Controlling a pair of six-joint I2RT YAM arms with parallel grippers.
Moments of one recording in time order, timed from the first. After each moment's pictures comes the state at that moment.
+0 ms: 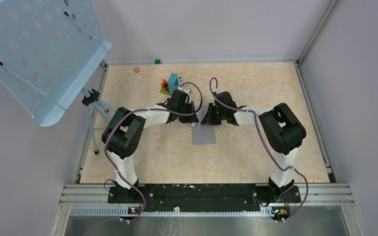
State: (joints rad) left arm -0.54 1.89 1.11 -0.06 0.23 -0.56; right arm 0.55 1.91 1.04 0.08 -0.32 0.69
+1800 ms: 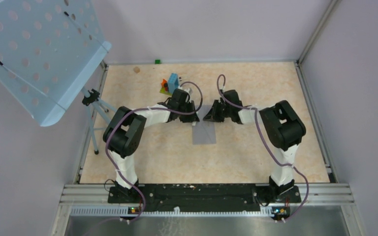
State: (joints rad) left arm -0.54 1.91 1.13 -0.07 0.24 -0.58; right arm 0.46 1.97 1.03 0.21 -0.42 0.74
